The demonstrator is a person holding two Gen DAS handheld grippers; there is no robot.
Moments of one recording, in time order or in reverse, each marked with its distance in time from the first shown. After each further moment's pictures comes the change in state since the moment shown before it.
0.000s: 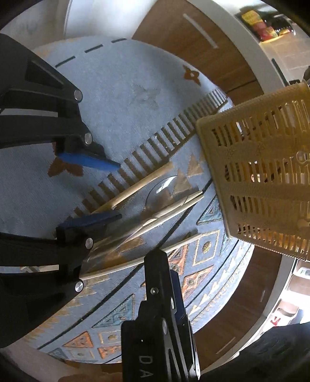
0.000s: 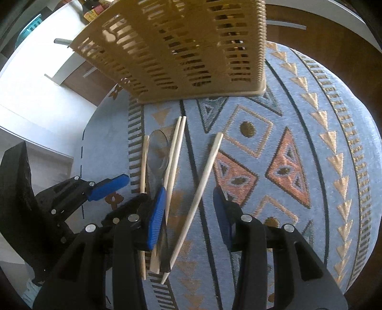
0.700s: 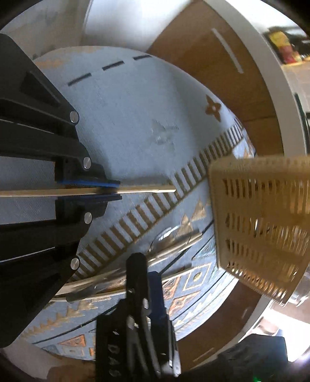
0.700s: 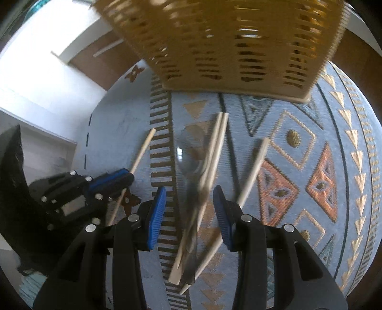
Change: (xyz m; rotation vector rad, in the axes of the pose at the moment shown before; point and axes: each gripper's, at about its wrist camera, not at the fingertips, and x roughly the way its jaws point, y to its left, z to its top) left arm -0.011 0.048 -0.012 -0.150 -0.010 -0.020; right arm 0.034 0.053 0.009 -0.108 0.070 -0.021
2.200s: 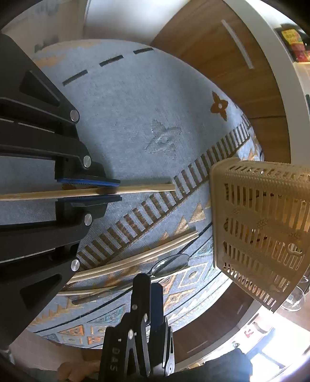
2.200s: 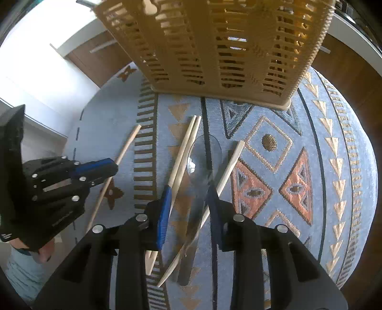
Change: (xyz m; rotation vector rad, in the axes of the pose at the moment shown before) left arm 0.005 0.019 0.004 -0.020 0.029 -0.085; right arm -0.012 -0.011 -0.003 -0.043 -0.021 -0.077
